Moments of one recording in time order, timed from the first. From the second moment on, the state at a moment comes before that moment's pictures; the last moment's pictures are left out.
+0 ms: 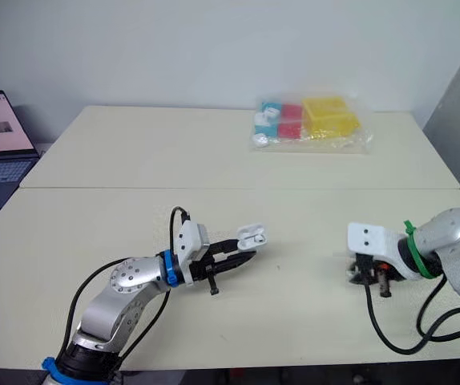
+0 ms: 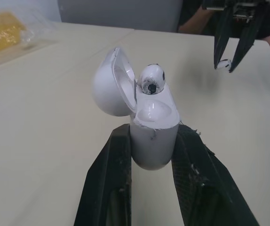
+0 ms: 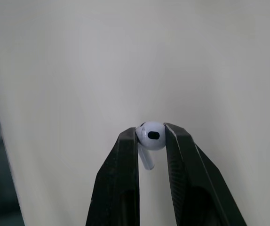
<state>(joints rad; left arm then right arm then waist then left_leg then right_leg) -0.21 0.42 -0.15 -0.26 -0.36 0.28 -0.87 -0.39 -1.06 0.05 -0.60 0.28 0.96 1.34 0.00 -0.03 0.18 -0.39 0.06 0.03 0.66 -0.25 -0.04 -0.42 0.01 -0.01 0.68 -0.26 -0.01</state>
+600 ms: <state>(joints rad) -0.33 0.40 -0.12 -0.24 -0.43 0.37 -0.86 -0.46 -0.29 -0.05 -0.67 0.53 1.01 0.69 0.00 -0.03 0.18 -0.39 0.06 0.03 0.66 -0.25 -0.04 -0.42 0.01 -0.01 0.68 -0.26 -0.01</state>
